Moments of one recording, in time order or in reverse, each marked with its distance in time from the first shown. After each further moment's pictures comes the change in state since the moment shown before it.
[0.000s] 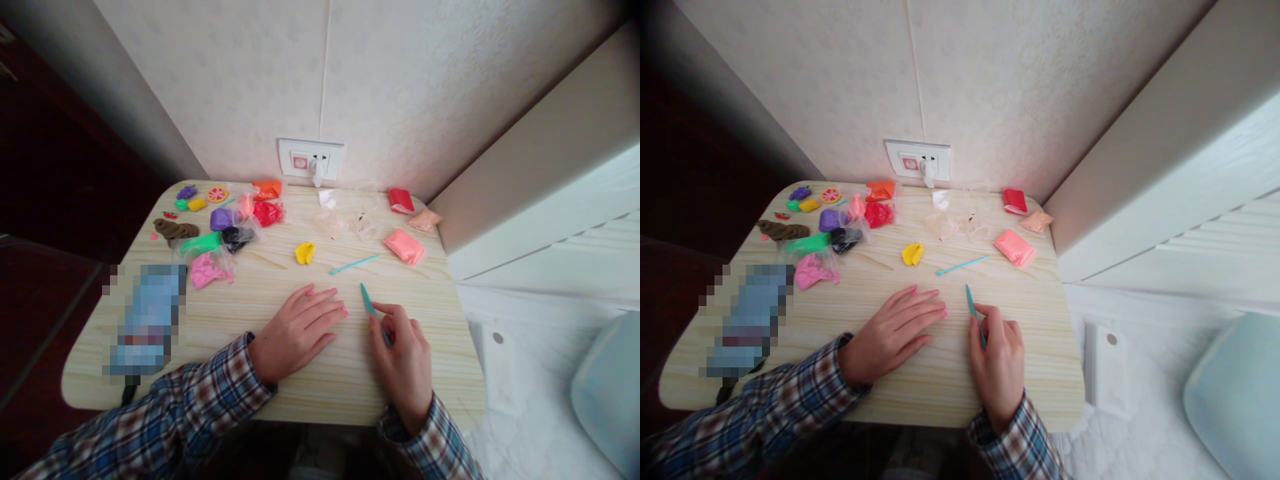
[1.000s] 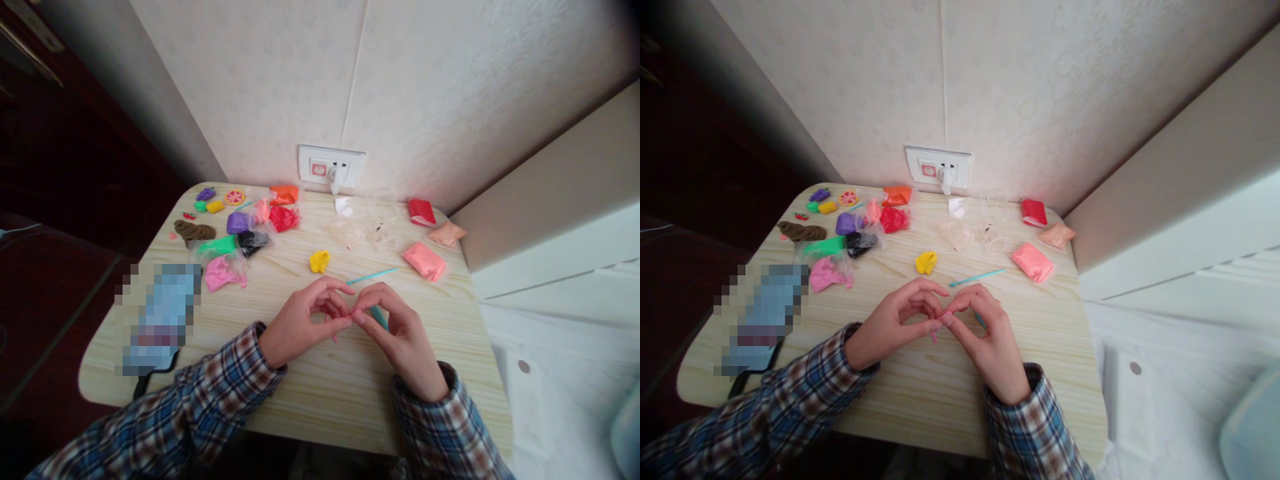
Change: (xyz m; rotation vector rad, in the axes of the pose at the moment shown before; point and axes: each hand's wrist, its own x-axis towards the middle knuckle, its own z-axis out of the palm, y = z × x) left_hand 0.026 -0.007 -0.014 -1.101 0.110 -0.628; right_hand 0.056 -0.026 -0.003 0.688 -0.319 -0.128
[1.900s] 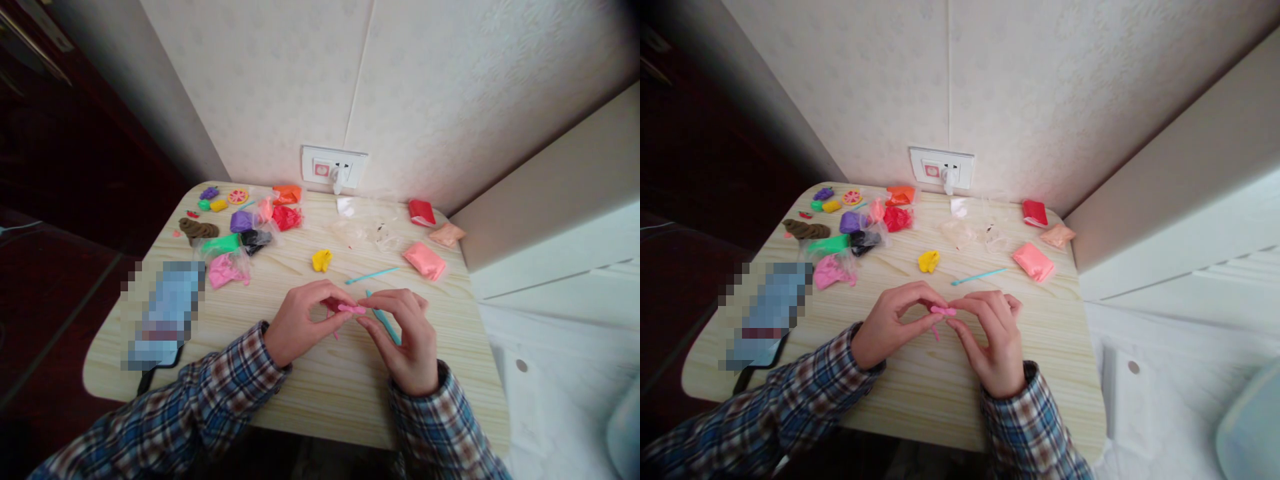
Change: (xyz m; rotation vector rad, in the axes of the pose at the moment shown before) left_hand -0.003 0.006 0.001 0.298 0.115 0.270; right_hand -0.012 0.004 -0.001 -0.464 0.154 -0.306
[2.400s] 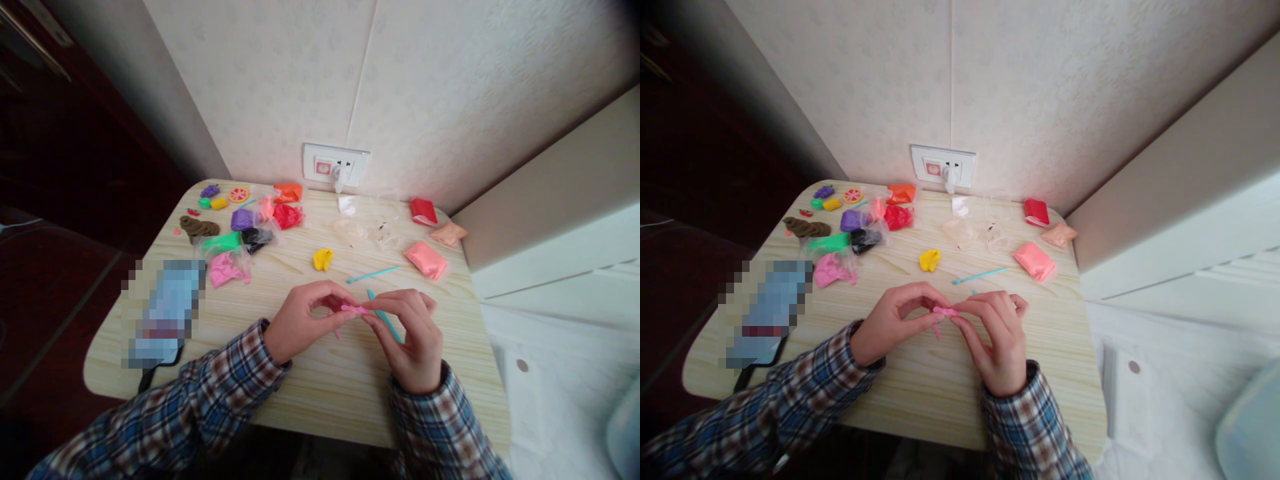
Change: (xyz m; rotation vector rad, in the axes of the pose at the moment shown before) left_hand -0.001 -0.005 0.001 -0.242 -0.046 -0.192; right_hand 0.000 0.000 -0.001 -0.040 0.048 -0.034
